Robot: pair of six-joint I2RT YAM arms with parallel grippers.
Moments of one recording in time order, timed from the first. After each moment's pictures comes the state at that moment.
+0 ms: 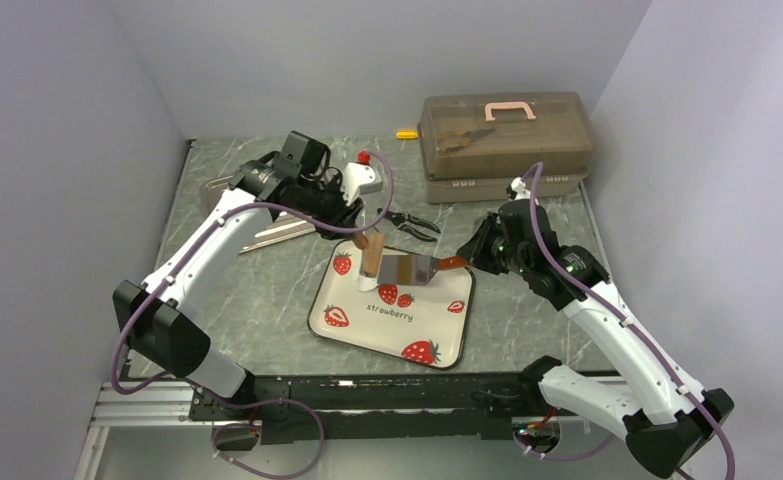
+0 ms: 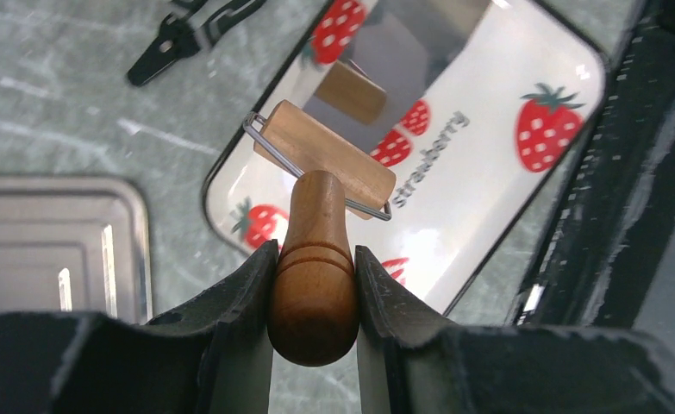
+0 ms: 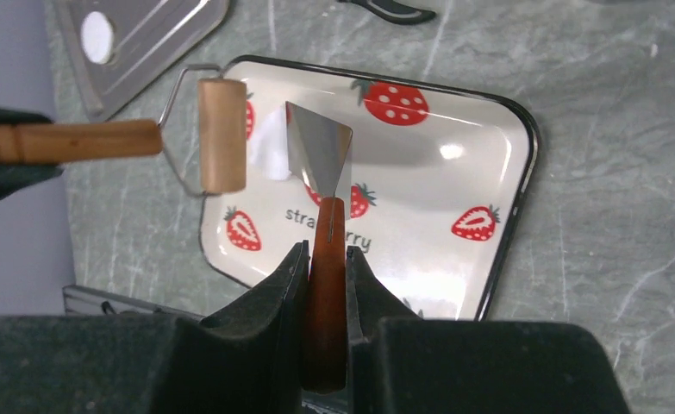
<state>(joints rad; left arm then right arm) -0.52 1.52 1.57 -0.96 0.54 0.52 0.55 0.95 1.02 -0.78 0.09 0.78</state>
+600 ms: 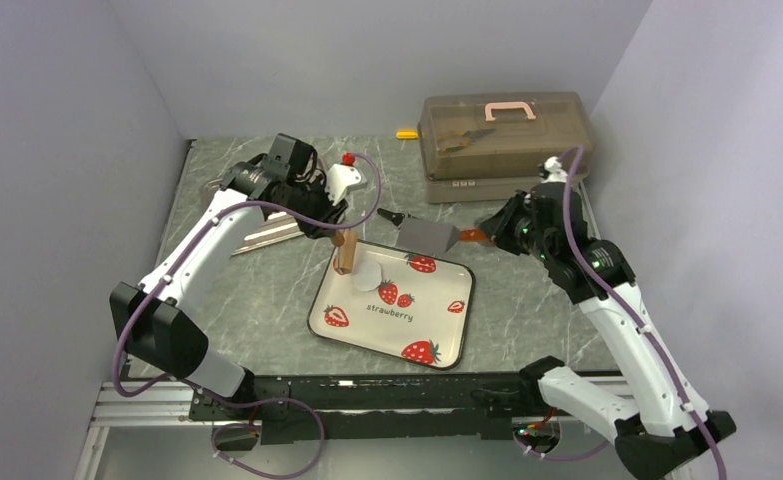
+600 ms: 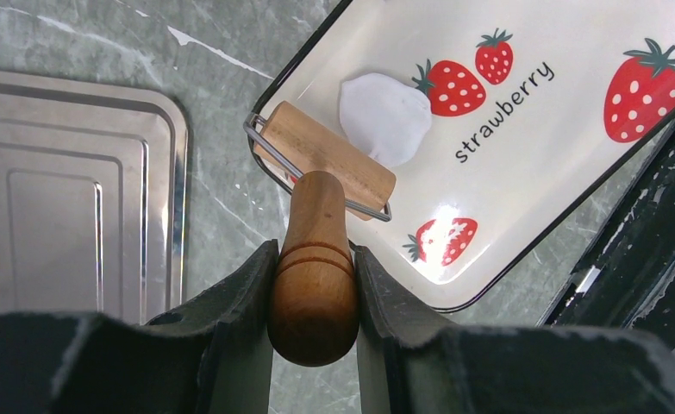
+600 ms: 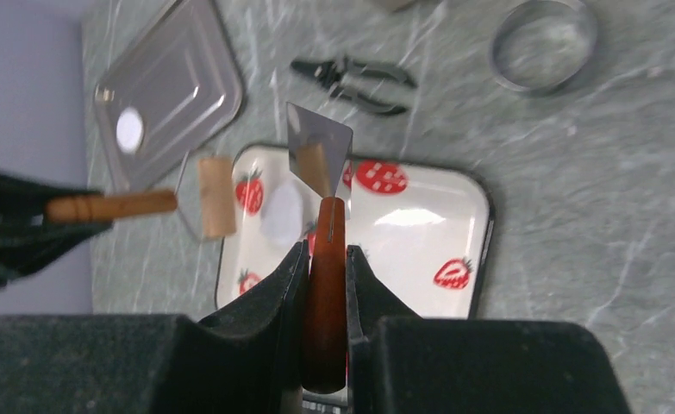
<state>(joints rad) -0.43 1.50 1.51 -0.98 0.39 0.56 0.44 0.96 1.20 -0.82 0.09 0.71</state>
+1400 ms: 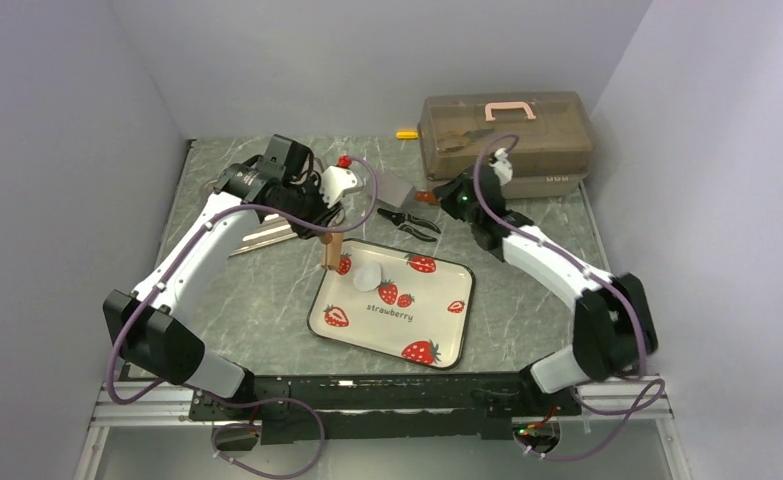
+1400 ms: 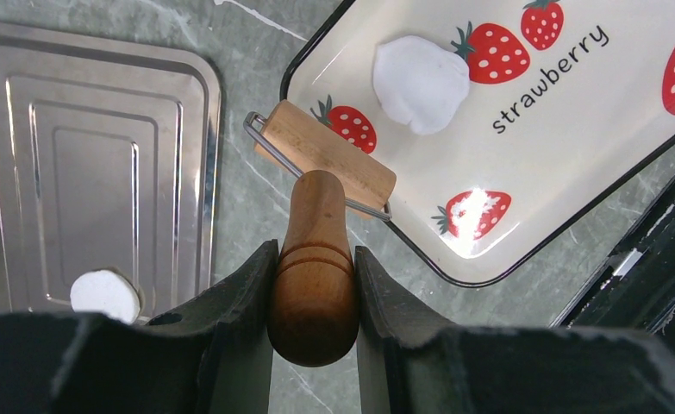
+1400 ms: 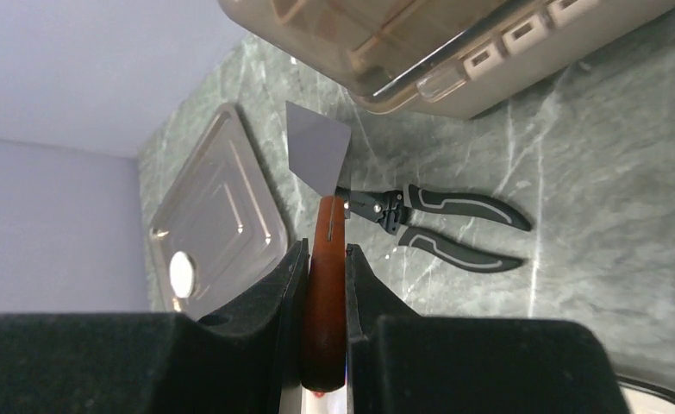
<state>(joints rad) -0.43 1.47 1.51 -1.01 0.29 0.59 0.42 1.41 0.98 0.01 0.17 0.95</state>
